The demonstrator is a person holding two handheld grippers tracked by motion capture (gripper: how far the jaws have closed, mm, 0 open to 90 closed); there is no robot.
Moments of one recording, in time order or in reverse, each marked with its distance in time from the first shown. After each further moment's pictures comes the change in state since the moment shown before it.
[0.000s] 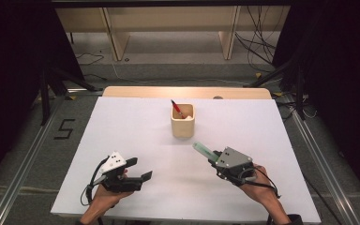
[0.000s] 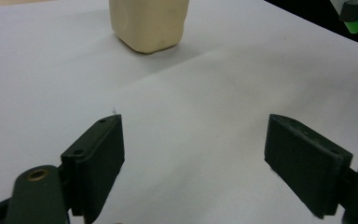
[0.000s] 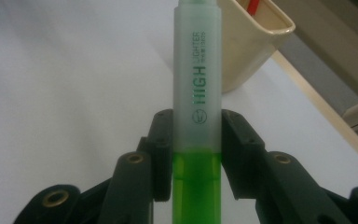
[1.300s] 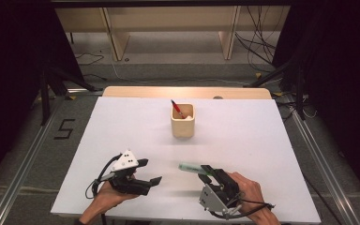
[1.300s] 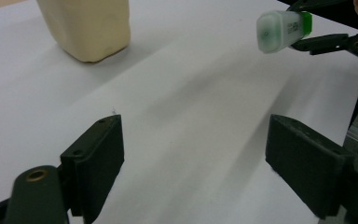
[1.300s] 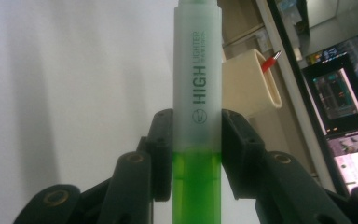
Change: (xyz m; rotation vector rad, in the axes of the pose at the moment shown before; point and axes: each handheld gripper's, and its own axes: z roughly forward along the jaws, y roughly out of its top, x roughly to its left) left arm -0.030 0.030 0.004 0.106 -0.116 0.127; right arm 0.071 -0.007 0.002 -0.062 -0.208 -0.522
